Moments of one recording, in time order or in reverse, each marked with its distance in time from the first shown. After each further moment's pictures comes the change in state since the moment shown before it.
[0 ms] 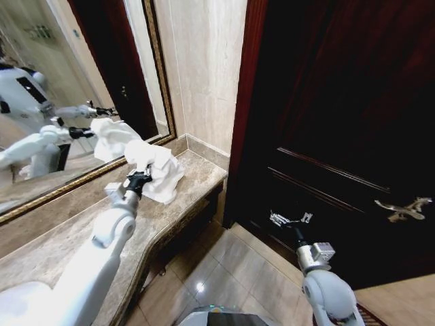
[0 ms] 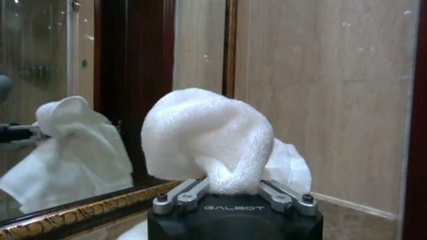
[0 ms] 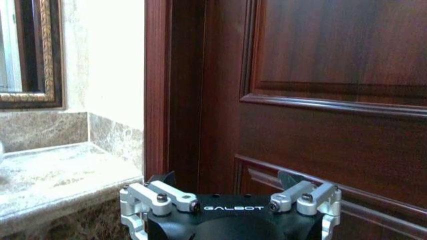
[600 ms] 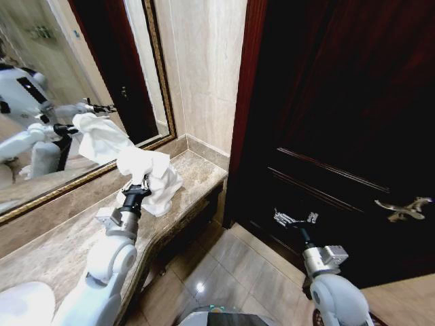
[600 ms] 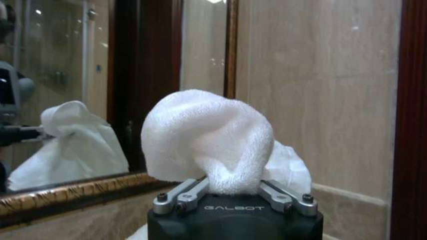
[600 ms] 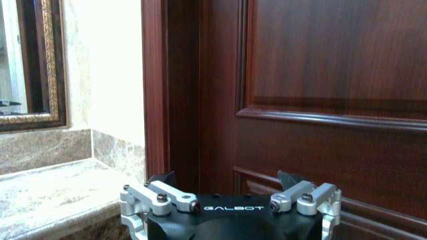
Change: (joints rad) left arm 0.170 -0.171 -0.002 -0.064 0.195 -0.098 0.053; right arm -0.047 -0.028 0.043 0.066 0.084 0.004 -0.003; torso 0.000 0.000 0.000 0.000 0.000
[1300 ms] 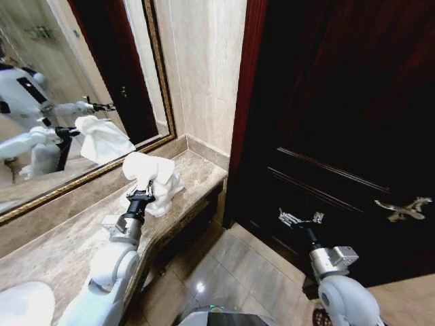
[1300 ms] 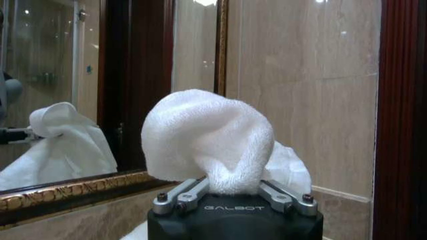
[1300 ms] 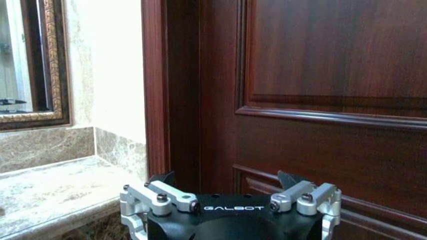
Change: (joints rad) left arm 0.028 -0.023 0.008 -0.010 0.027 -0.030 0.039; right arm -0.021 -0.025 0.027 0.005 0.038 -0.003 -0.017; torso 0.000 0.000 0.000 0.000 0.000
